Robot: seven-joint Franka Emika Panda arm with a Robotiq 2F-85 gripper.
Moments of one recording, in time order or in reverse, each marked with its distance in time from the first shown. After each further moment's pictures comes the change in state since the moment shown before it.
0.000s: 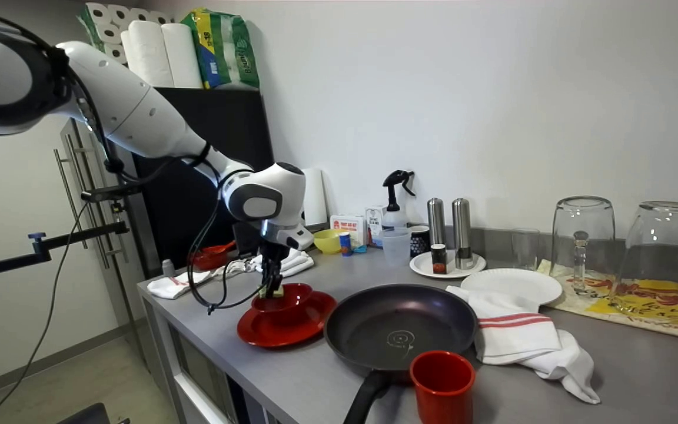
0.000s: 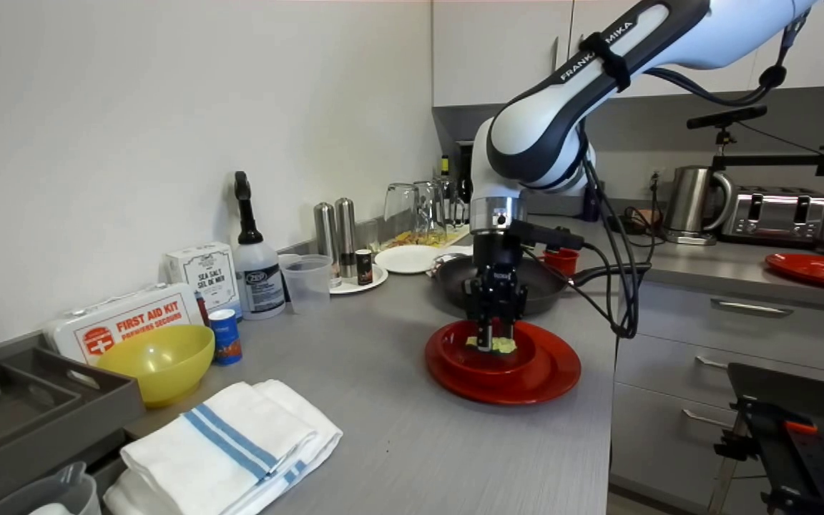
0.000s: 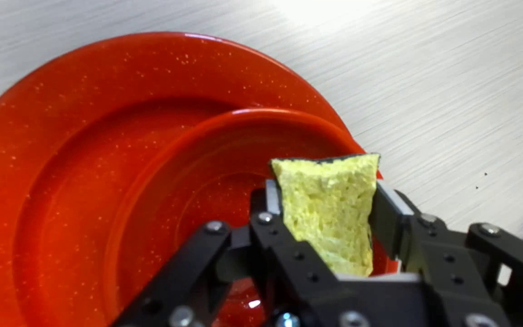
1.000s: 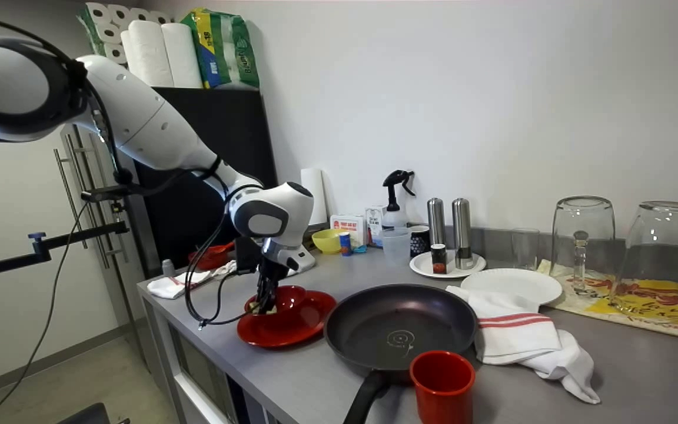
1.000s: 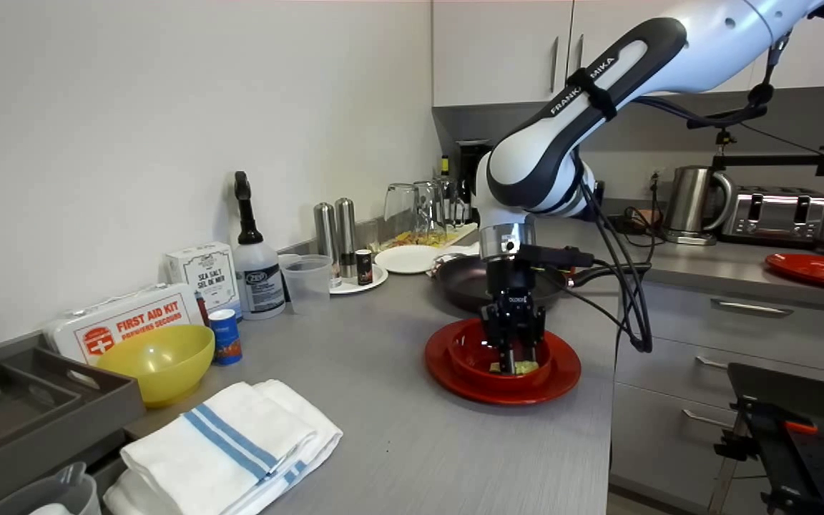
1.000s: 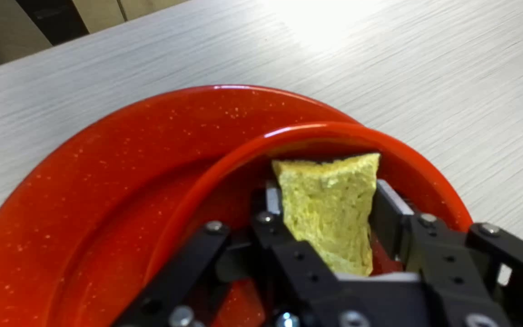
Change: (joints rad) arm -0.009 0.057 -0.022 -0.014 0.015 -0.067 0.000
